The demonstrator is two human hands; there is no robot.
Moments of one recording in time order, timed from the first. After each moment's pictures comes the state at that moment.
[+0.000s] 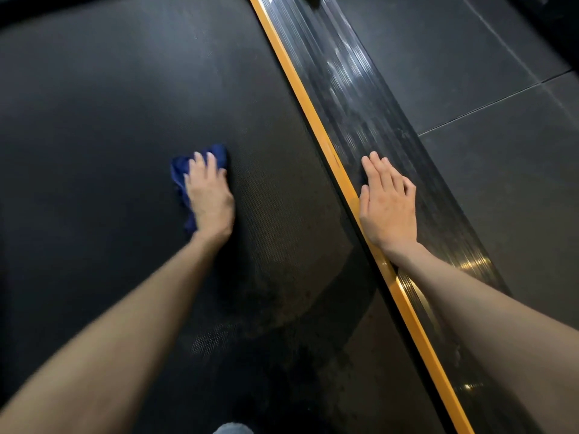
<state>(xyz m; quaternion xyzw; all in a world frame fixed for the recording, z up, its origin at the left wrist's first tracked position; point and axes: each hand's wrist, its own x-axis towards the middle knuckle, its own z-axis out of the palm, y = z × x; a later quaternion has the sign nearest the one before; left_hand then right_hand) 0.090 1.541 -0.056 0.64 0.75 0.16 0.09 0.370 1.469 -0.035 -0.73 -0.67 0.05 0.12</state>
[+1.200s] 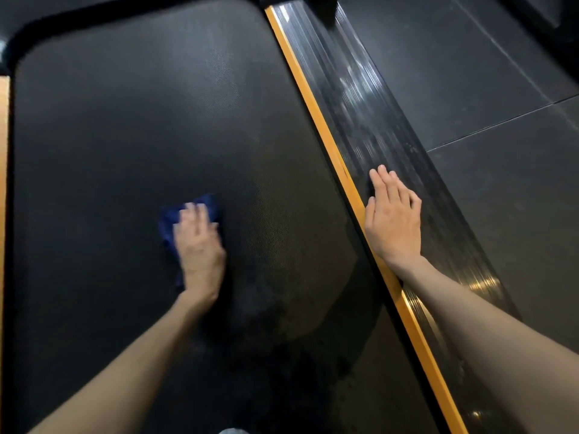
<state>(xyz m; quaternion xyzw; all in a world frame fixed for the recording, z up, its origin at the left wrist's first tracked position) 0.054 1.453 -0.062 0.63 0.77 0.12 0.07 0.369 1.469 -0.040 -0.74 -0.67 0.03 0.12</state>
